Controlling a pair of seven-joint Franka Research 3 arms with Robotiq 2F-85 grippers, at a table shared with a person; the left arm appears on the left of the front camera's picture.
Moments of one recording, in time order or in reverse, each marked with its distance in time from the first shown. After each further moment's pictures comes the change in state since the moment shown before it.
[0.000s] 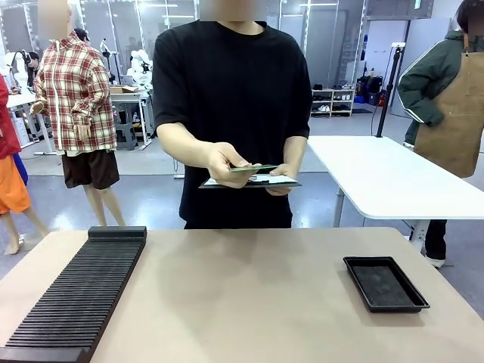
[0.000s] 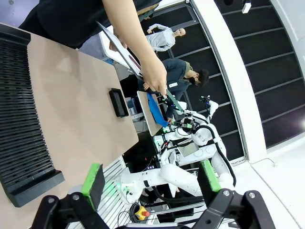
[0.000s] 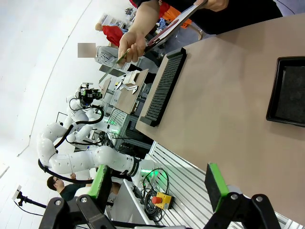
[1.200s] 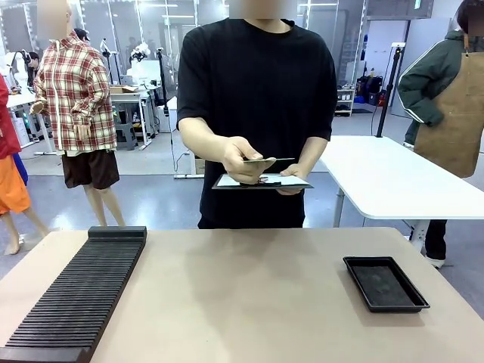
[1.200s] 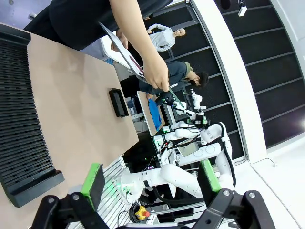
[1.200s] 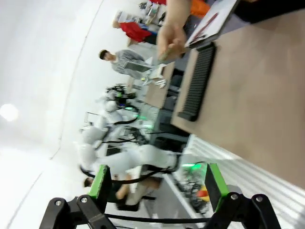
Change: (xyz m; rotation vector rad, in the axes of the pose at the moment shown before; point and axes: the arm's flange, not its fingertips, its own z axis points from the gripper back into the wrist) left arm 0.000 0.000 0.000 0.000 0.000 0.000; right arm 0.045 0.088 -0.003 0.126 0.072 -0.176
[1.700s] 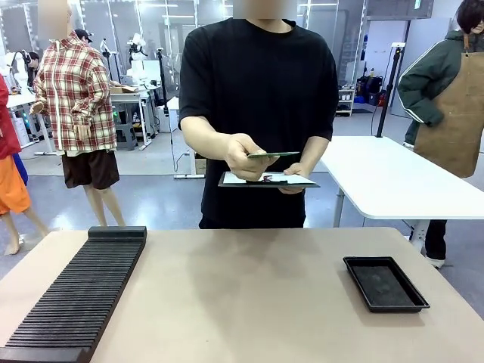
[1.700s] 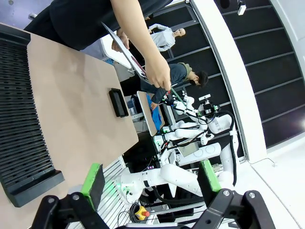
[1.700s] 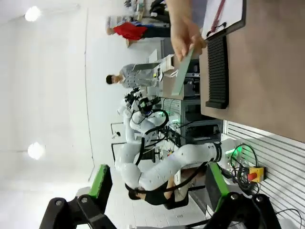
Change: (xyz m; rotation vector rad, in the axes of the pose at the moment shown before) left arm 0.000 0.000 0.000 0.000 0.000 0.000; right arm 0.061 0.061 -0.048 -0.024 0.027 -0.321
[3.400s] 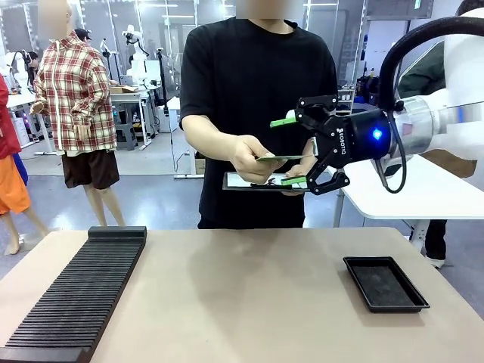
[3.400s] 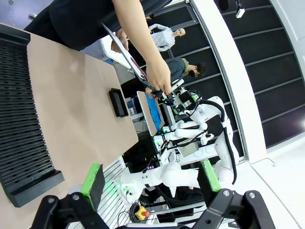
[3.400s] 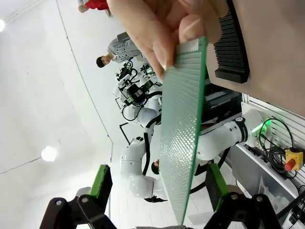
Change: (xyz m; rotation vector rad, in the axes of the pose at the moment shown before) left arm 0.000 0.000 0.000 -0.001 0.000 0.000; right arm 0.041 -0.048 -0.289 -0.031 0.262 -0.262
